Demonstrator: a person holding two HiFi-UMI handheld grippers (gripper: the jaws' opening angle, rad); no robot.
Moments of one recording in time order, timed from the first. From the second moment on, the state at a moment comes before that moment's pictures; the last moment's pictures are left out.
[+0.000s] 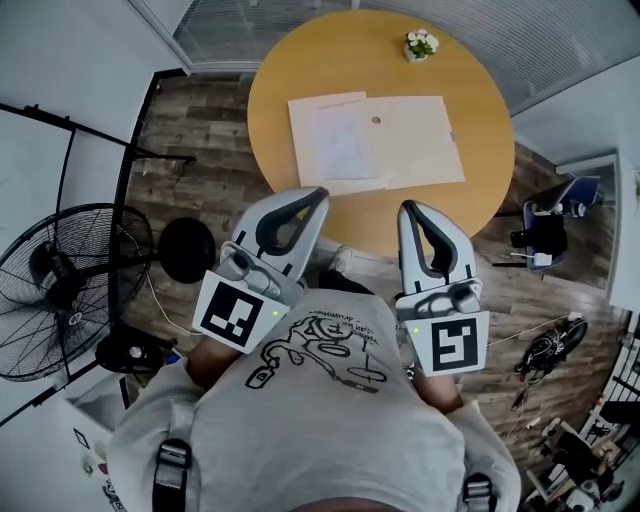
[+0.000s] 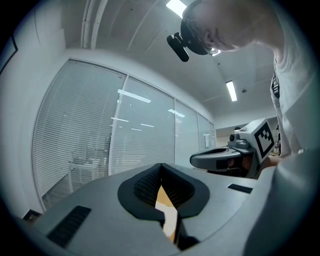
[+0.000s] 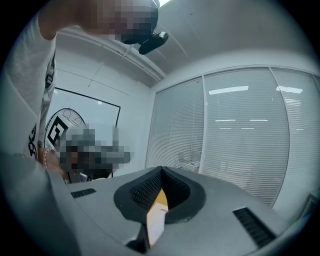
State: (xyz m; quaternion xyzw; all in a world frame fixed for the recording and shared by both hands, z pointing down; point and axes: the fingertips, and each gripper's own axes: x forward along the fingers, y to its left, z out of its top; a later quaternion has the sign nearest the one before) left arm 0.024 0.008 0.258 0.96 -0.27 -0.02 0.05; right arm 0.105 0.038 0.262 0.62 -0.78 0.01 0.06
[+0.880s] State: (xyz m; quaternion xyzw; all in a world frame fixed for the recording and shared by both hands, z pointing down) left arm 0.120 -0.014 0.264 0.96 -0.28 -0.01 0.05; right arm 0.201 0.013 0.270 0.61 -0.79 0.02 0.05
